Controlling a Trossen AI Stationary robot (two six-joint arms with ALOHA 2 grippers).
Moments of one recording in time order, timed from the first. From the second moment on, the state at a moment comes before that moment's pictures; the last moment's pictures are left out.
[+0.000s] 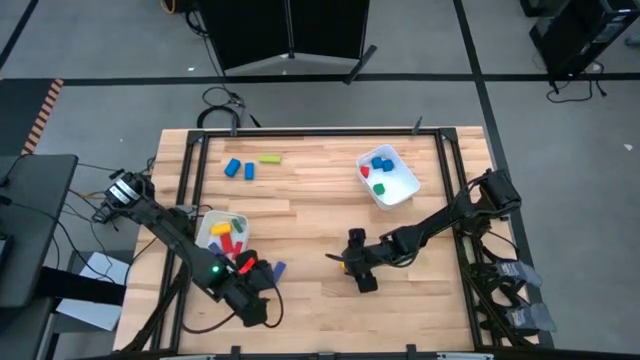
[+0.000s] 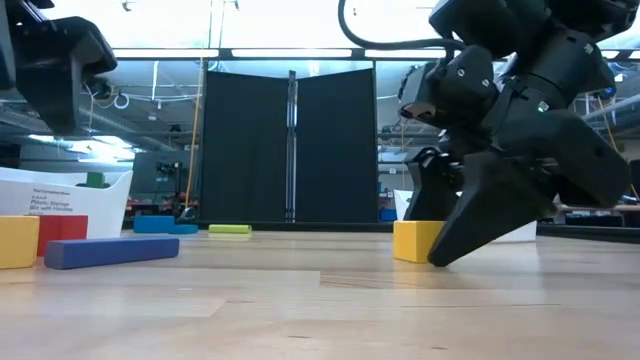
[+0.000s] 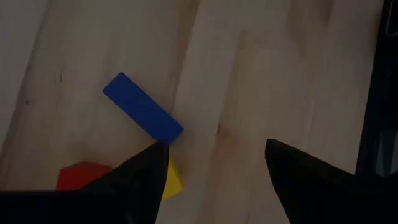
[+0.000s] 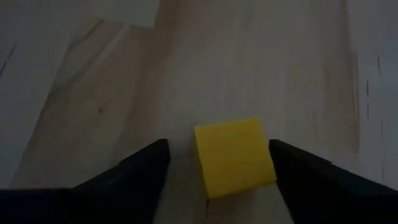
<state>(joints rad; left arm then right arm) -0.71 1.58 1.11 -0.71 -0.29 -0.93 0.34 1.80 0.82 0.05 0.18 0.11</state>
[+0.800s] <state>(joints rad) -0.72 1.65 1.11 -0.86 -0.26 -0.80 -0.03 1.14 0.72 -0.44 0.46 -0.07</state>
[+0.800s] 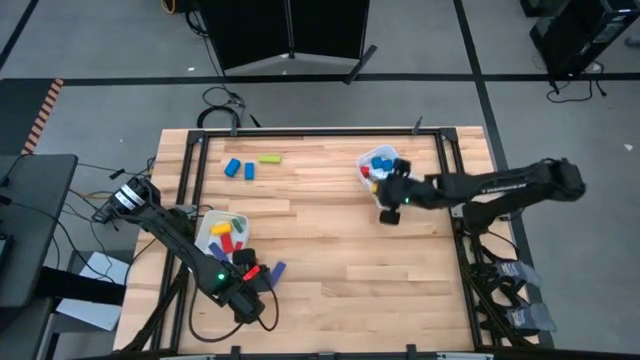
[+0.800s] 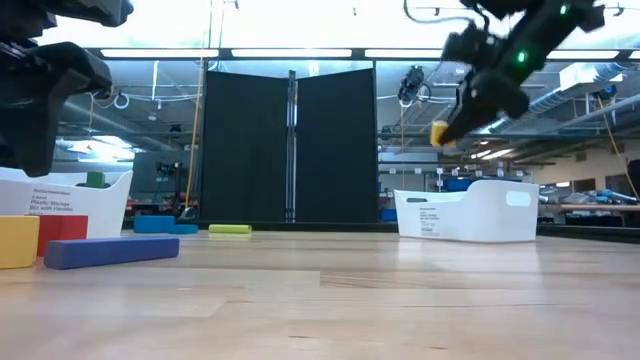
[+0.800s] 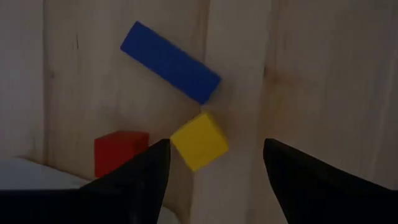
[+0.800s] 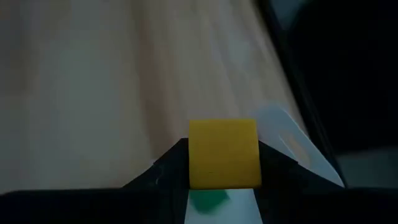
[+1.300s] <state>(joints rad) -0.72 1.68 1.11 -0.89 -0.25 -0.57 -0.23 1.09 0.65 -0.38 0.32 -0.02</state>
